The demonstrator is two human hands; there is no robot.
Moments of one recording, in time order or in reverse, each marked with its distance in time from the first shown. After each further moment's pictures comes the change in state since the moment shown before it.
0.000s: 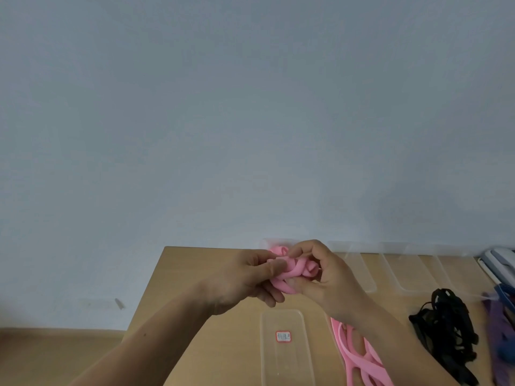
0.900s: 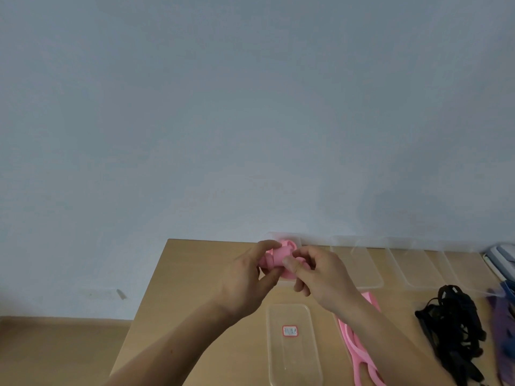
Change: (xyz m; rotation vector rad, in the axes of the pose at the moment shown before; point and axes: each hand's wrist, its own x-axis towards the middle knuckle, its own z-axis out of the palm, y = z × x) left_hand 0.015 -0.061 -0.015 0.615 0.474 0.368; right_hand 0.022 0.019 0.033 -0.062 0.089 0.336
